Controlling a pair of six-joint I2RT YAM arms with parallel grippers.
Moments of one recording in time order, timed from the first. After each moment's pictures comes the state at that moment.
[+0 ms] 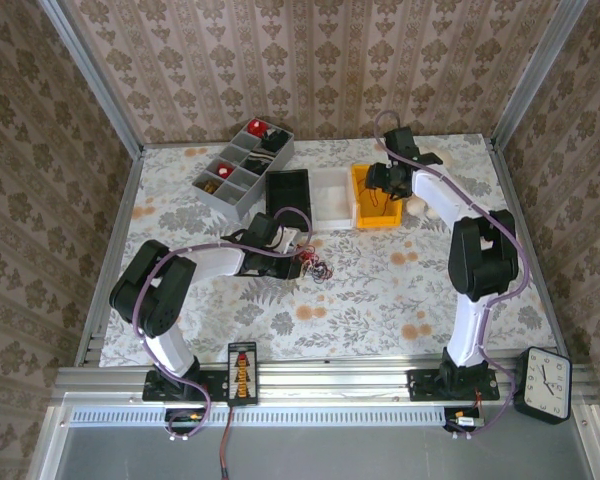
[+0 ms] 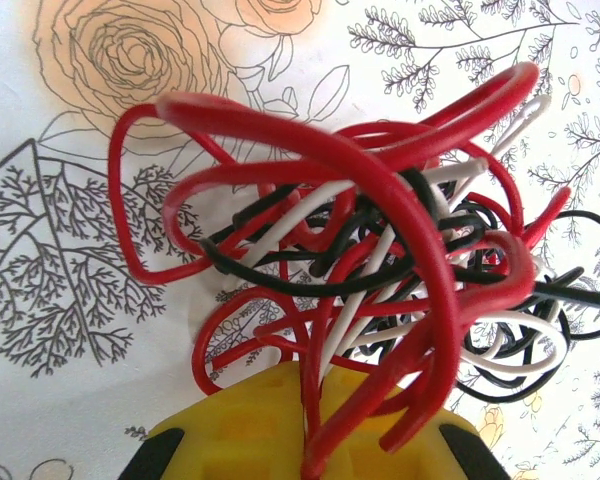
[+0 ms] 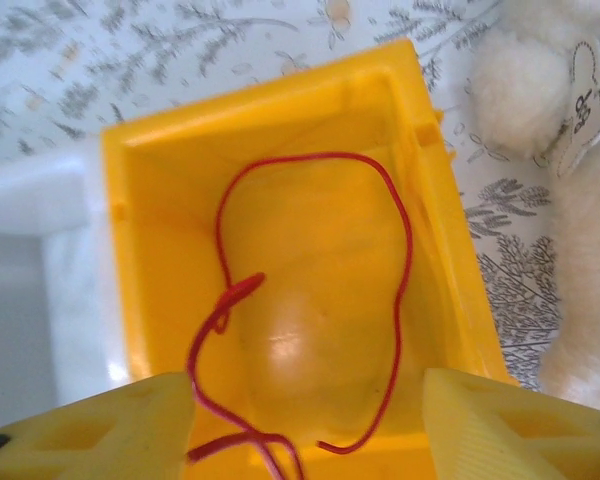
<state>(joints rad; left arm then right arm) -0.62 1.72 0.86 -0.16 0.44 -0.27 0.20 1.95 1.62 -0.61 0.04 0.42</state>
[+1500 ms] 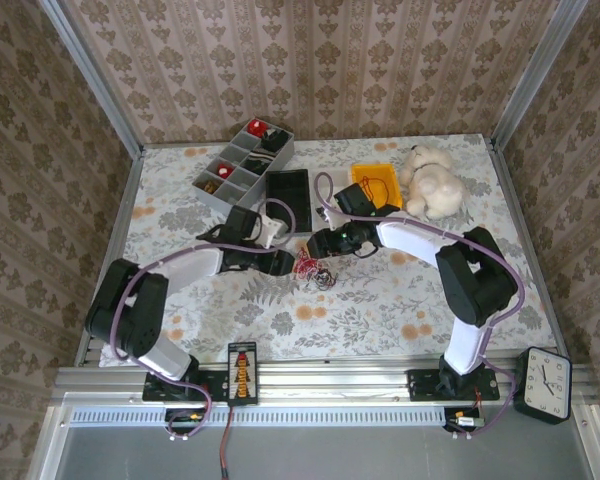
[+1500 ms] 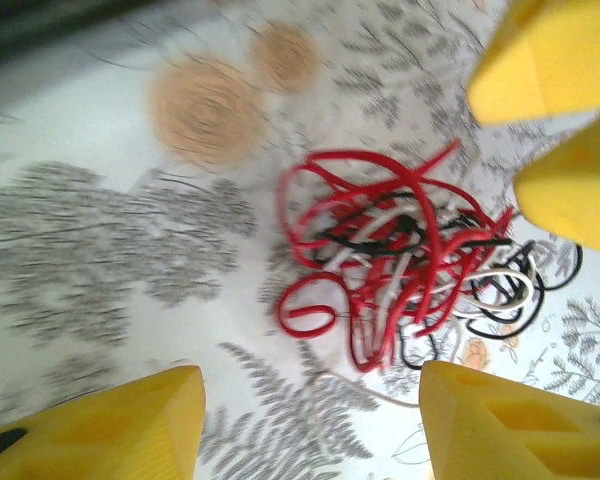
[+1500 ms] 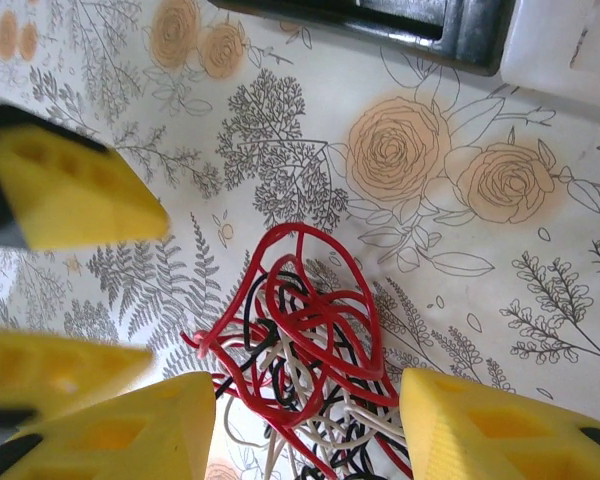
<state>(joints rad) -0.49 1.54 0.82 -0.25 0.49 -0.10 0.52 1.81 1.20 -0.42 -0.46 0.28</state>
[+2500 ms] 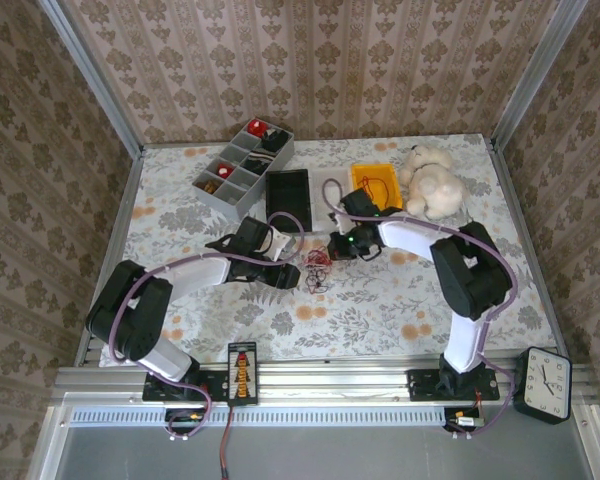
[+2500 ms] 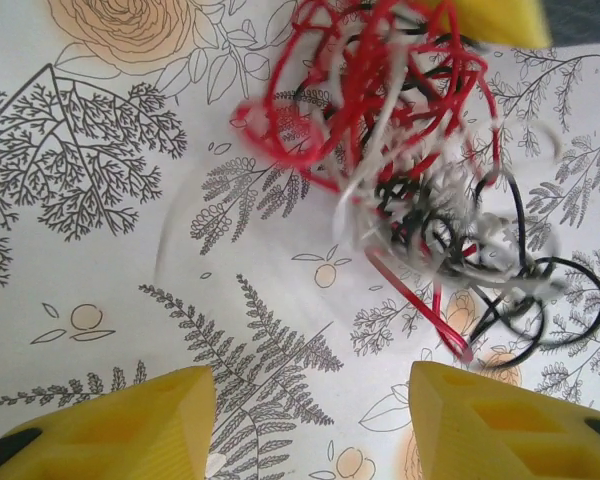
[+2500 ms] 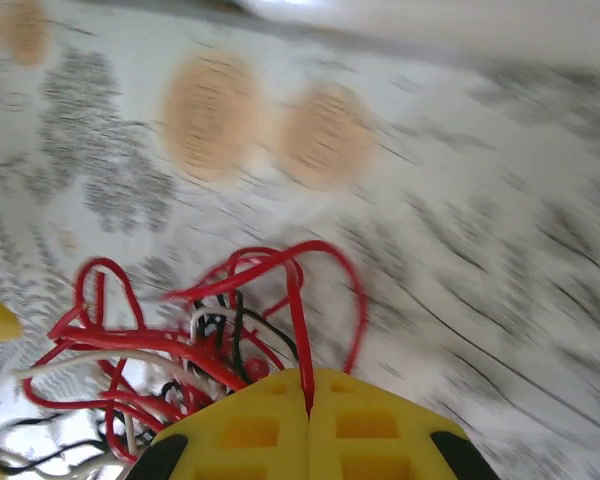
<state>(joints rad) -0.61 1.55 0.78 -0.26 0.44 -0.16 0.46 1.84 1.13 -0.43 -0.35 0.33</state>
